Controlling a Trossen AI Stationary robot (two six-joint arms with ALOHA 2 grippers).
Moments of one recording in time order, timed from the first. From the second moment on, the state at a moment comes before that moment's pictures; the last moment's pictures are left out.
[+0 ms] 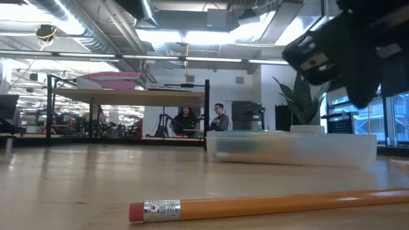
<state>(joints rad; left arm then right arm) -0.51 1.58 1.44 -0.94 -0.29 -0.49 0.59 1.77 1.05 -0.18 -0.04 0.23</state>
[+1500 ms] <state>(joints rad) -0.50 1.58 1.44 -0.93 -0.19 -0.46 0.59 1.93 1.05 -0.13 -0.02 0.16</state>
